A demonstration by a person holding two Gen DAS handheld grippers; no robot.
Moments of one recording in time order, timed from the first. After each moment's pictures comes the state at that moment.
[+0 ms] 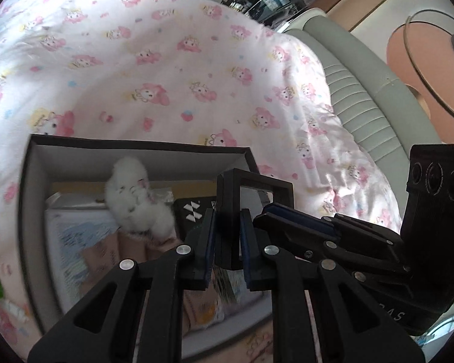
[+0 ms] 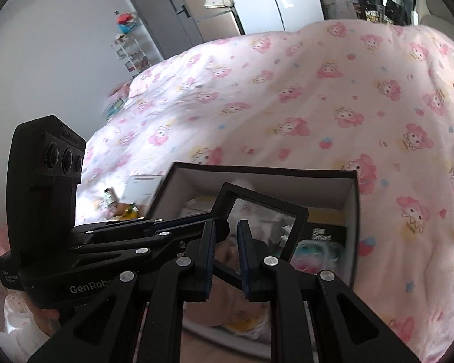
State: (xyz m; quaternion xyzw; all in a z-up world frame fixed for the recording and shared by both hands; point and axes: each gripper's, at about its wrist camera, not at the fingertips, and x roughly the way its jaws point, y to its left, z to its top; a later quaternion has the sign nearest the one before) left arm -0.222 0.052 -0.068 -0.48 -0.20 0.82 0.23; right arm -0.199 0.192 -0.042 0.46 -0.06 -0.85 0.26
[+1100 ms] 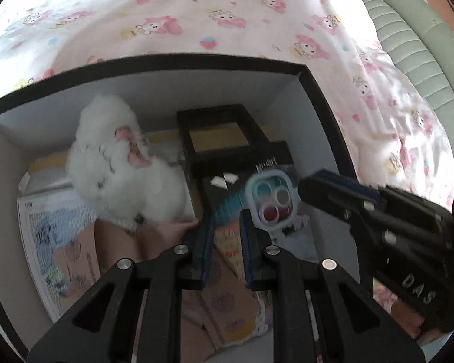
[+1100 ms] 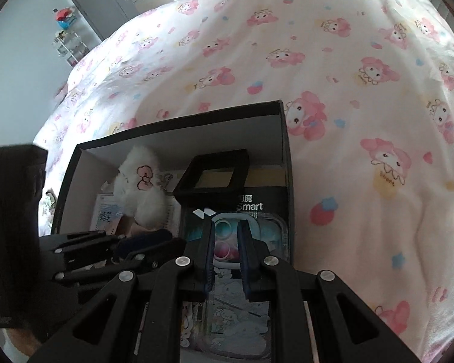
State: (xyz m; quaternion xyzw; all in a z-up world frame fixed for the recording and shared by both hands) left arm -0.240 0.104 -0.148 -0.59 -0.08 0.78 0.17; right arm -0.234 0.236 -0.124 0.54 -0.07 -0.83 0.14
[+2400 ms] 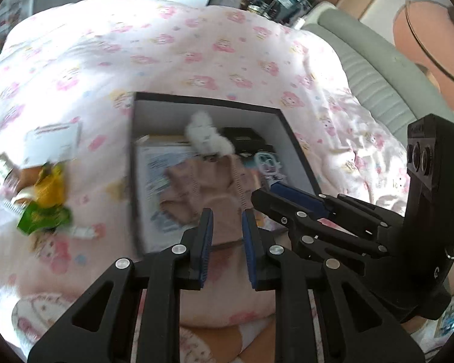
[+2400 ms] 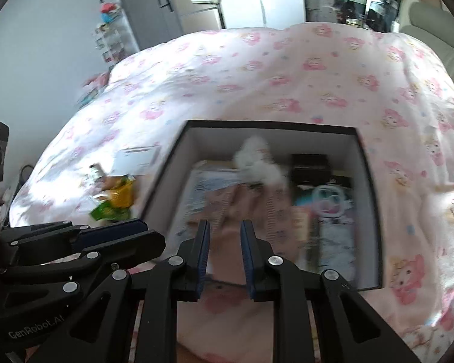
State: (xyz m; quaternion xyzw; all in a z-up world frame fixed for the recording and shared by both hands) left arm -0.070 -0.027 -0.035 -0.48 -0.14 0.85 0.15; right arm -0.096 0.109 -0.049 0.45 -0.01 -0.87 0.18
